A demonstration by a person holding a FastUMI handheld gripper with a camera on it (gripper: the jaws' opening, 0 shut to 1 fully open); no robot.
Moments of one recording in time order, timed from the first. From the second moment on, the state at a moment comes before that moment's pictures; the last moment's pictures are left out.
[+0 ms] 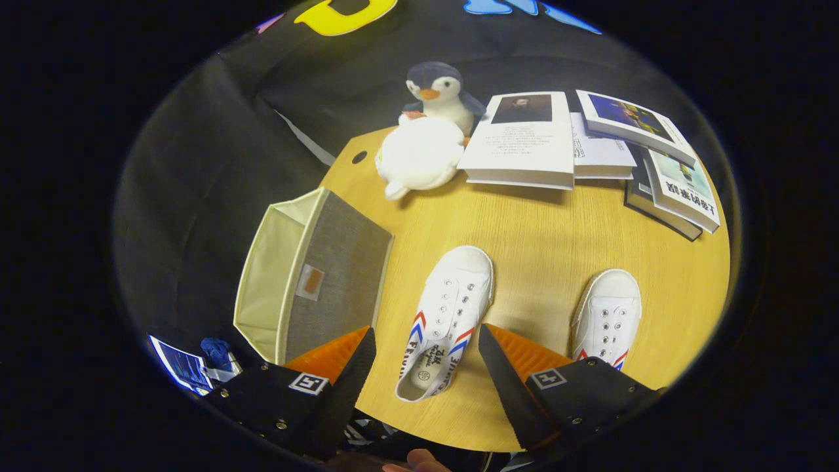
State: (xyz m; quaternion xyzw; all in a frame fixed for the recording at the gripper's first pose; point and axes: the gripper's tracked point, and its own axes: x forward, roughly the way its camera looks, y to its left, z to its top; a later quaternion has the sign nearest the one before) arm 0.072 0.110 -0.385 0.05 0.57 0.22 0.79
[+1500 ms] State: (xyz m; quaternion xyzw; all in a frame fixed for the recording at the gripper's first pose) arm 0.052 0.101 -0.474 0.04 0.69 0.12 0.71
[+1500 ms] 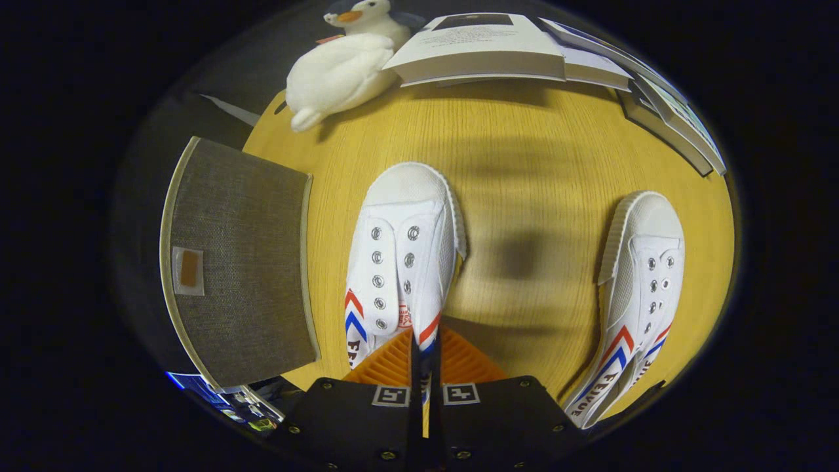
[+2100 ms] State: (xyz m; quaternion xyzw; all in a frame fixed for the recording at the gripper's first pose) arm 0.058 0.102 -0.467 0.06 0.67 0.15 0.72
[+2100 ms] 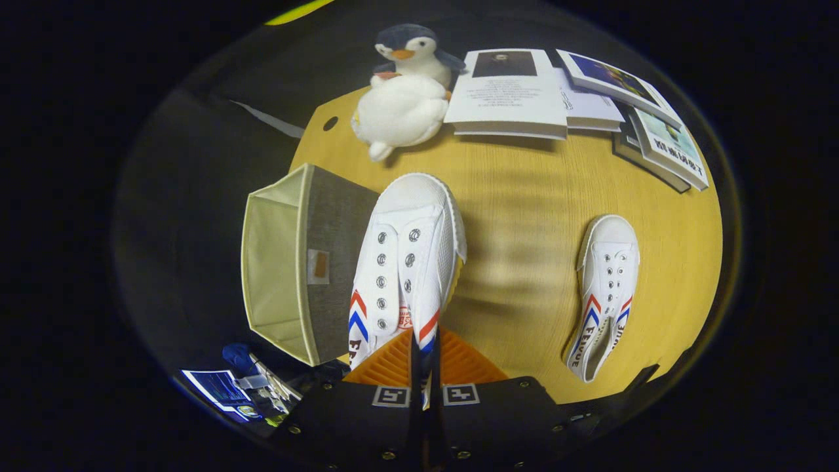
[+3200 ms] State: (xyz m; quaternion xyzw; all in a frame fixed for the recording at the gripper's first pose) arm 0.067 0.225 -0.518 0.02 0.66 0.25 0.71
